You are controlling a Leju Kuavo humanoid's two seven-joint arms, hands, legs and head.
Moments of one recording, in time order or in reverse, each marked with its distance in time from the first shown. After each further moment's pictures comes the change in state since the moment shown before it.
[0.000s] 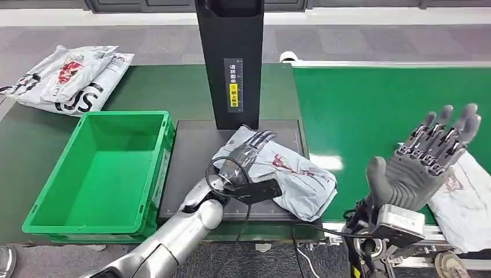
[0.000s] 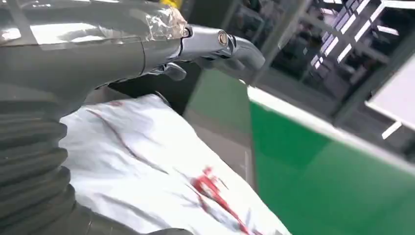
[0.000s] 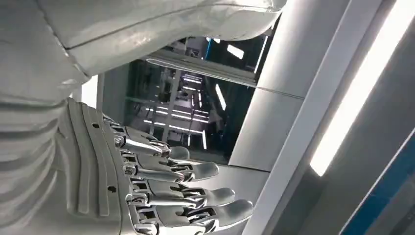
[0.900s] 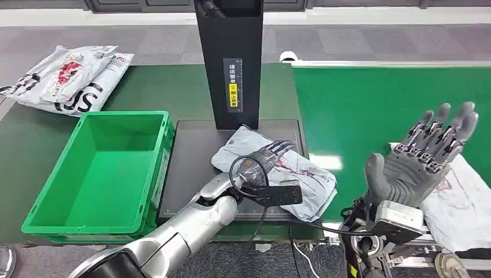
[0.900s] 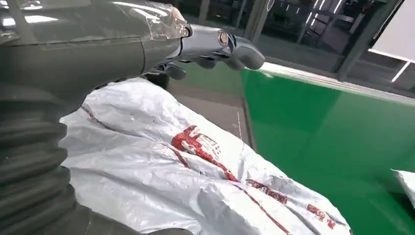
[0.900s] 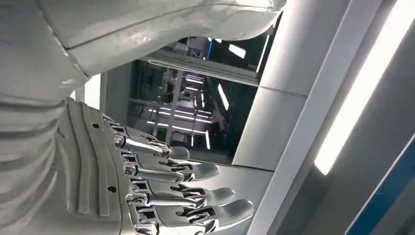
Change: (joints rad) left arm -0.117 -0.065 -0.110 0.202 -0.002 -0.047 0.031; right arm -0.004 0.020 0.000 0.004 0.003 0.000 0.009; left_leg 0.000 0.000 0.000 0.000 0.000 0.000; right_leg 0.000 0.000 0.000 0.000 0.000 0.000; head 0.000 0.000
